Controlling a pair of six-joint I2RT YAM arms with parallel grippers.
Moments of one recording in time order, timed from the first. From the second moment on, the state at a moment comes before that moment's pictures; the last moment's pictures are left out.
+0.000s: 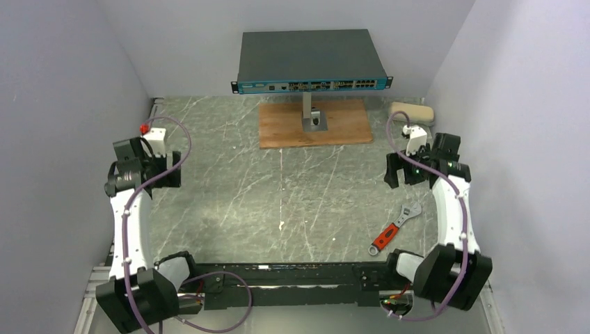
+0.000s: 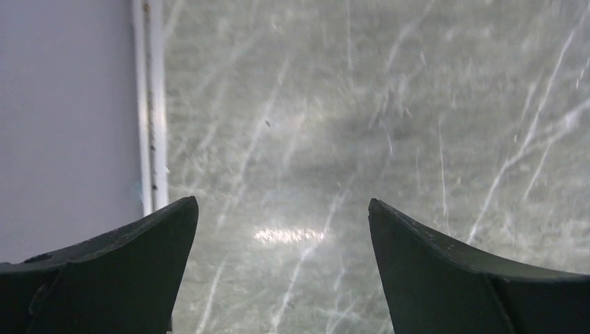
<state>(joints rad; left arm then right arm) 0.33 0.98 0.90 -0.72 0.12 0.30 -0.29 1.10 0.94 -0.77 -0.43 -0.47</state>
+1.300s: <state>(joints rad) 0.33 1.35 1.23 -0.68 0.32 0.33 -0.33 2.42 2.26 -0.39 -0.29 -0.14</state>
